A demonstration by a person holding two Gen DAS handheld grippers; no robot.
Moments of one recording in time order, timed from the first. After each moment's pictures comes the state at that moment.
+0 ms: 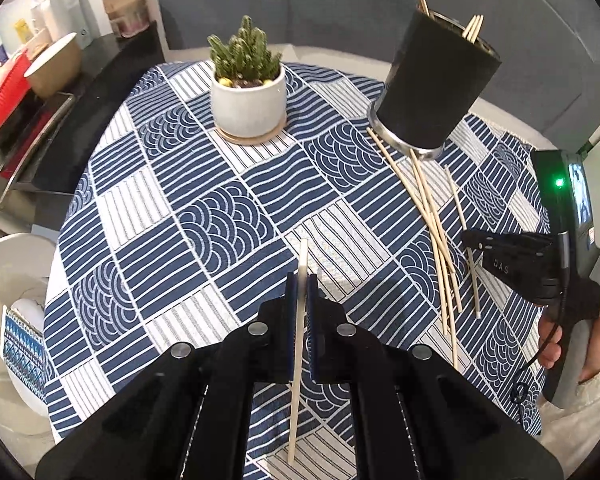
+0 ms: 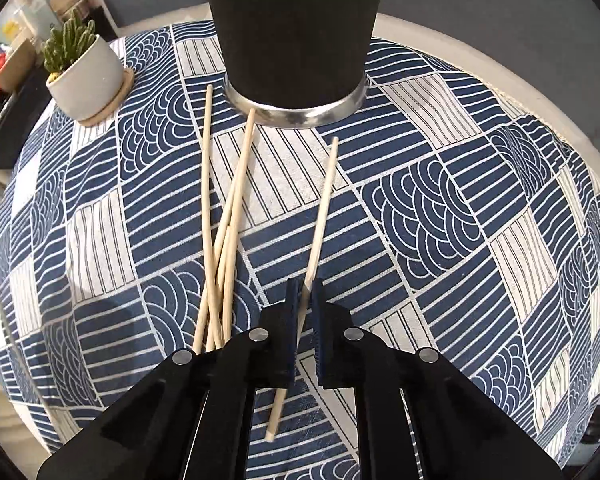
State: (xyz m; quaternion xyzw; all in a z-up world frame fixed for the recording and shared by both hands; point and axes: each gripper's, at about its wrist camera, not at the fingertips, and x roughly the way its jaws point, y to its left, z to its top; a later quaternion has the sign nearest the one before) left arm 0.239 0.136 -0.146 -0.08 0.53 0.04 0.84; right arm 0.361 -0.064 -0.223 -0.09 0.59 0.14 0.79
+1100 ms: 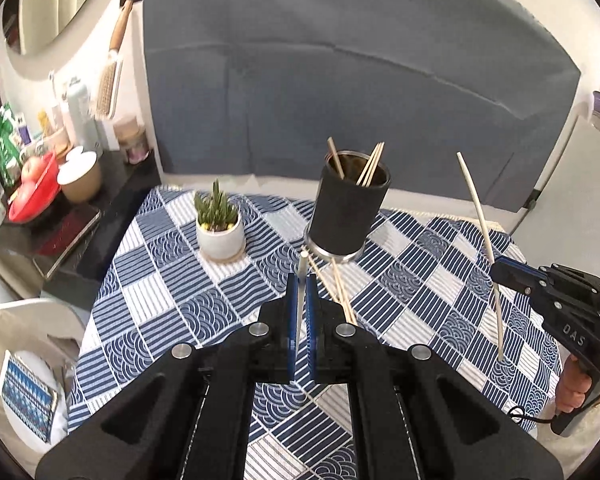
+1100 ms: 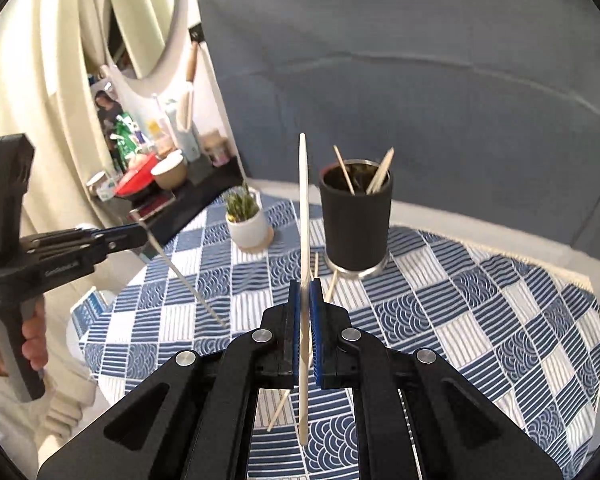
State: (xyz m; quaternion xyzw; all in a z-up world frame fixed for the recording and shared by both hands) left arm 0.187 0.088 -0.010 -0.06 0.37 0.01 0.93; right arm 0.240 -0.138 -0.015 -0.04 0.33 0.31 0.89
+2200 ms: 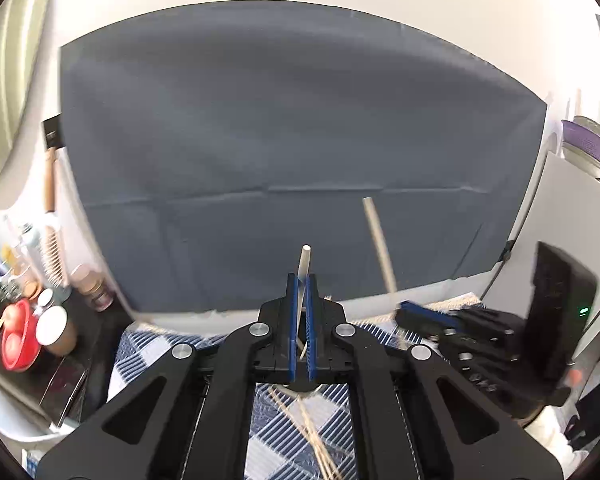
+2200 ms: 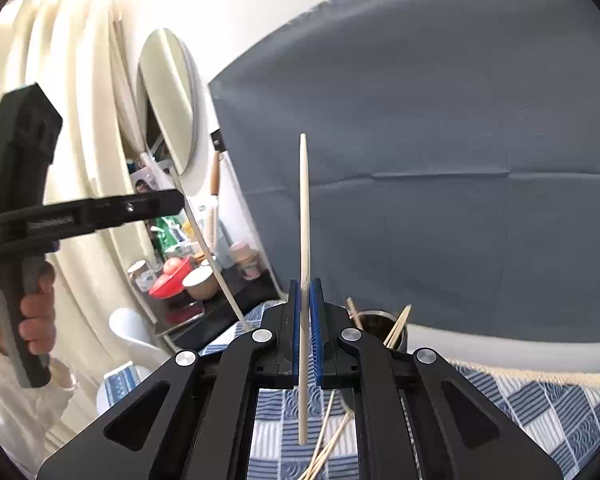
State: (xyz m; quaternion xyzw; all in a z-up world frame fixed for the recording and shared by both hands) left arm 0.301 0.043 0.122 -0.01 0.26 -0.05 0.96; right arm 0.375 -0.144 0.044 0.05 0.21 0.41 0.89
